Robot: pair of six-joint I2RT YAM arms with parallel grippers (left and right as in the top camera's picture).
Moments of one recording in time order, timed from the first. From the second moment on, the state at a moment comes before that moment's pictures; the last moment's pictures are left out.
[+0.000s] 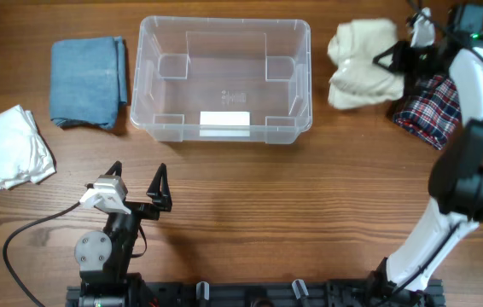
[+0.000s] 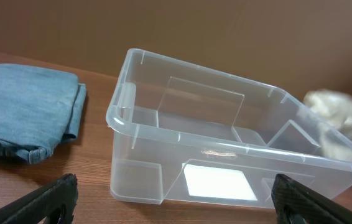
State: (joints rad) left arm 0.03 0.01 0.02 -0.08 0.20 -0.29; right arm -0.27 2.09 1.78 -0.81 -0.56 -0.06
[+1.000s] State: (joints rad) left arm 0.03 0.01 0.02 -0.08 0.20 -0.29; right arm 0.62 2.15 1.78 -0.27 -0.11 0.70
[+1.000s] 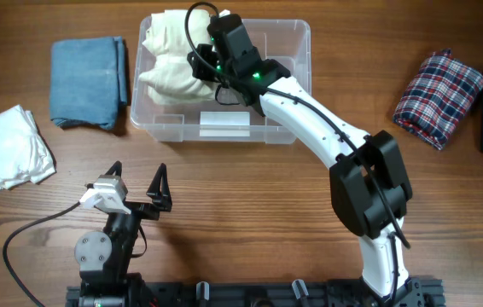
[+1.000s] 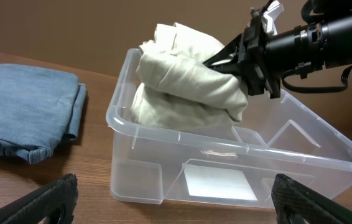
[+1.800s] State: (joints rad) left arm 0.03 0.01 0.02 -0.08 0.20 -0.29; right arm 0.60 2.18 1.81 -0.41 -0.11 0.52
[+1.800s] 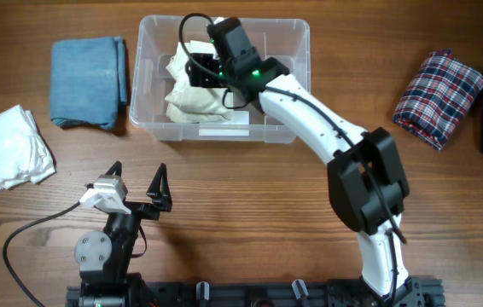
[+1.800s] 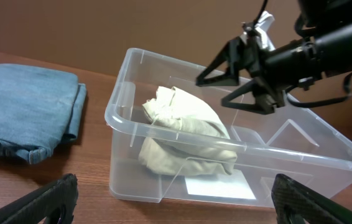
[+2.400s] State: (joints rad) left arm 0.03 0.01 0.02 -0.08 0.20 -0.29; right arm 0.48 2.31 1.84 -0.59 -0.17 0.39
